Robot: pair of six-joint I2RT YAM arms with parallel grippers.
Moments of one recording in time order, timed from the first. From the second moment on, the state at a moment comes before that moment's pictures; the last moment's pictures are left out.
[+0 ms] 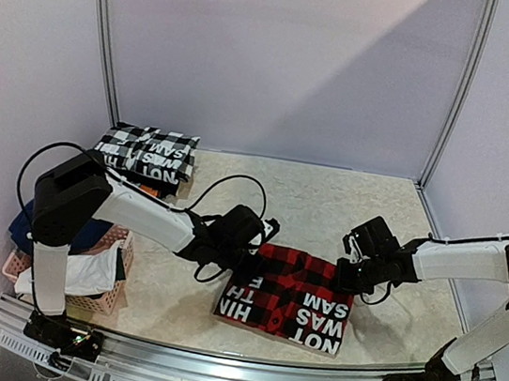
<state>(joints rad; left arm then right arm) -0.99 2.01 1.15 0.00 -0.10 -0.29 0.64 1.52 0.69 -0.24 -0.08 0.67</state>
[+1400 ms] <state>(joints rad) -1.07 1.48 0.73 0.00 -0.40 -0.47 0.63 1.39 0.68 -0.43 0.00 0.65</state>
